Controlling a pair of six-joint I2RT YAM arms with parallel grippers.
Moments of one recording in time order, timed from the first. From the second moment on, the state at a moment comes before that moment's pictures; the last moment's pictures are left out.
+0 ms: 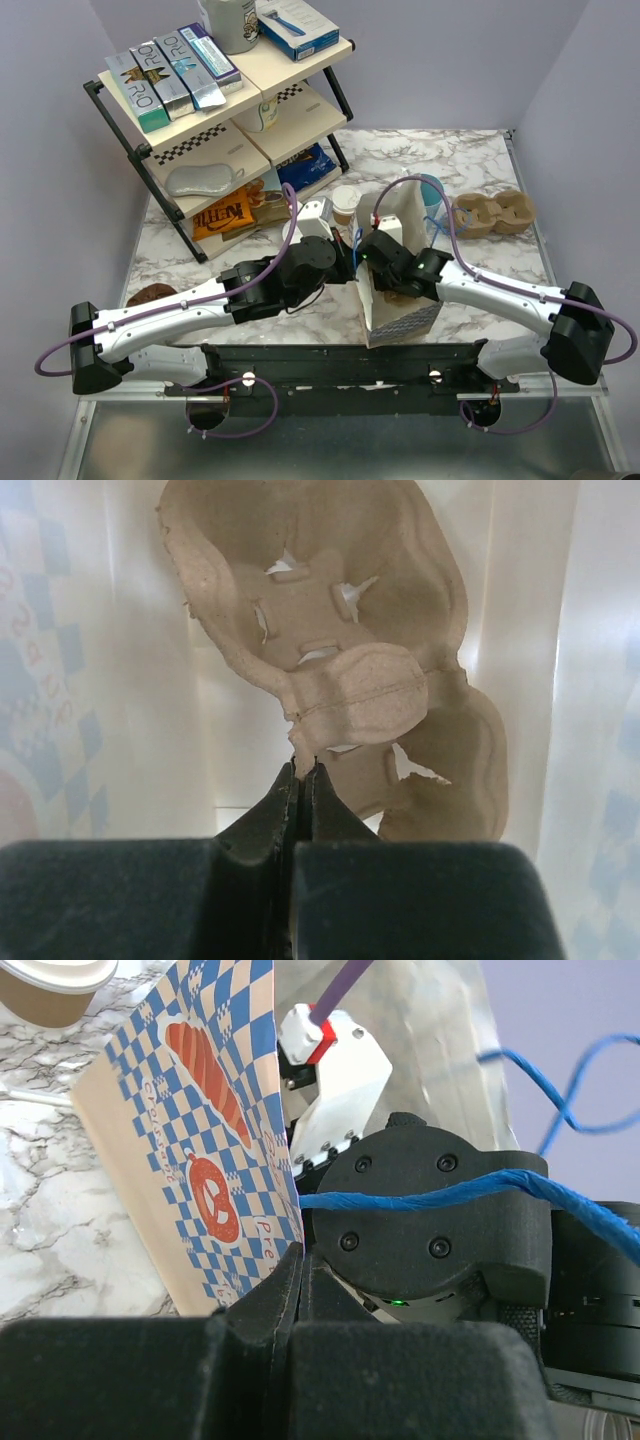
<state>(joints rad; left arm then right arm) -1.22 1.15 1.09 -0.34 -0.49 -0.93 0.94 1.33 0.92 -0.63 0.47 0.60</state>
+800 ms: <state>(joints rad) -1.22 1.10 1.05 -0.34 -0.49 -0.90 0.94 0.94 0.99 -0.53 0.25 0.53</state>
